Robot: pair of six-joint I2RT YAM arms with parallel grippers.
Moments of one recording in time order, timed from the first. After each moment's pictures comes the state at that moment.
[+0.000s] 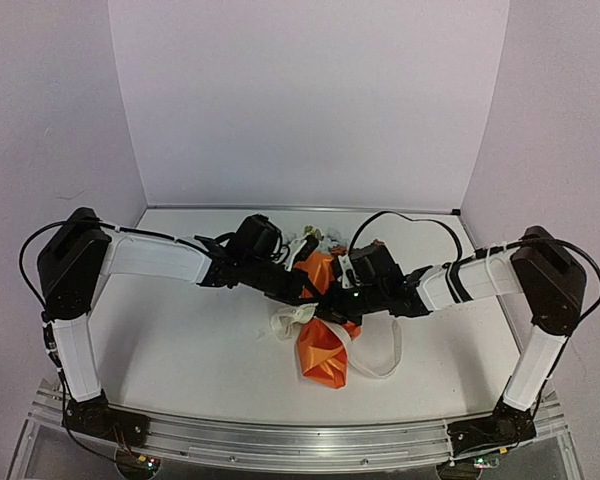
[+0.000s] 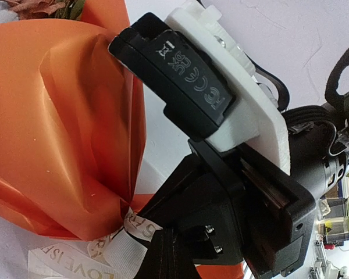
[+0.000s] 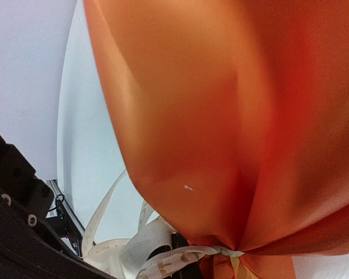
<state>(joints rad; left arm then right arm) -0.88 1.90 1.25 -0.02 0.52 -0.44 0.81 1.80 0.97 0.14 -0.31 0.92</state>
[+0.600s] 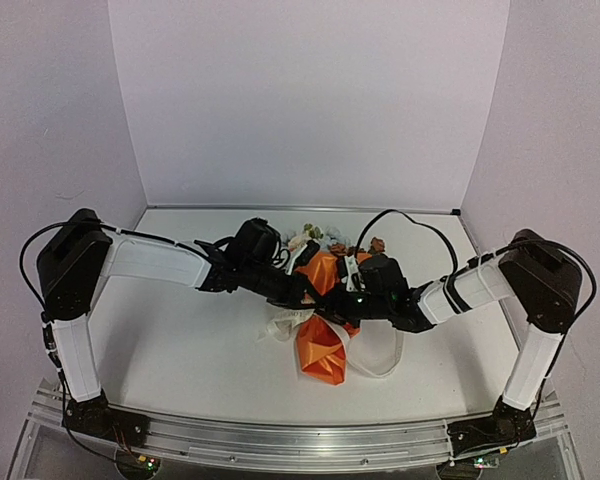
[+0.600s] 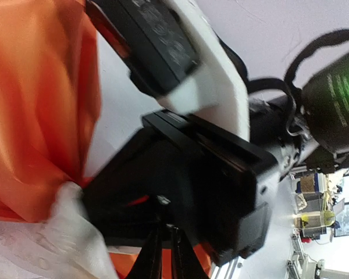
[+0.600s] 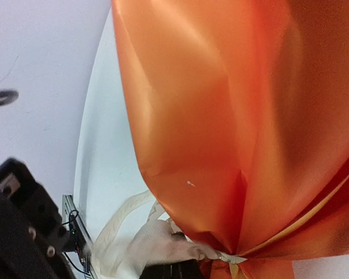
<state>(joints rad) -0.89 1.89 1.22 0.04 0.61 -0.53 0.80 1.83 0.83 0.48 -0.28 0.95</state>
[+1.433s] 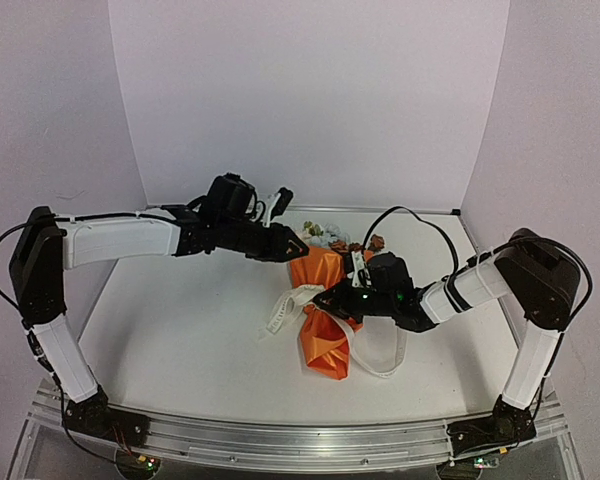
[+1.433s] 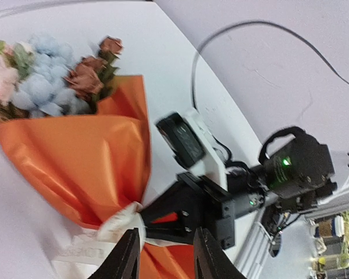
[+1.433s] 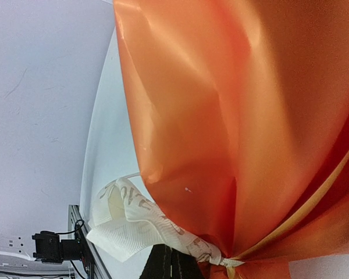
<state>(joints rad) -0.79 1.74 1.32 -0.12 0.43 -0.48 0.76 1.85 0.81 0.58 -0.30 0.96</state>
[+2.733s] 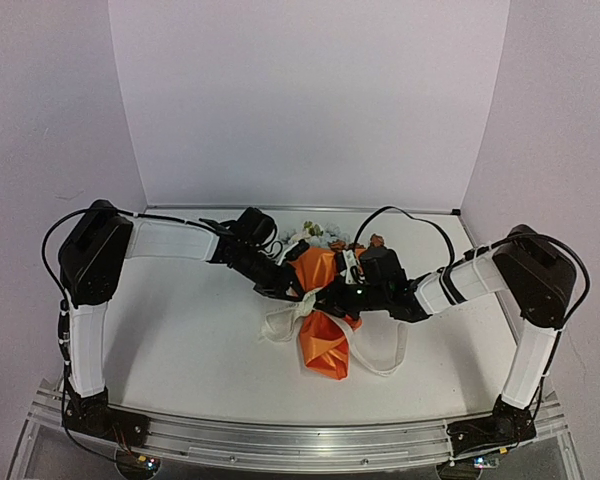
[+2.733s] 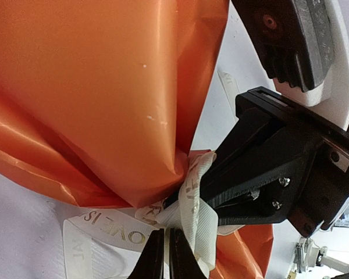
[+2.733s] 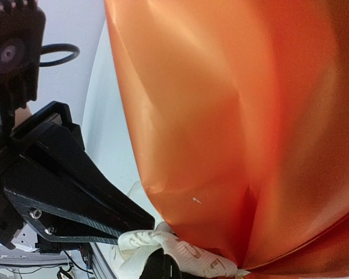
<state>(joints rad) -0.74 2.05 1.45 -0.33 0.70 -0.30 0.76 1.87 0.91 0.43 -0.36 0.93</state>
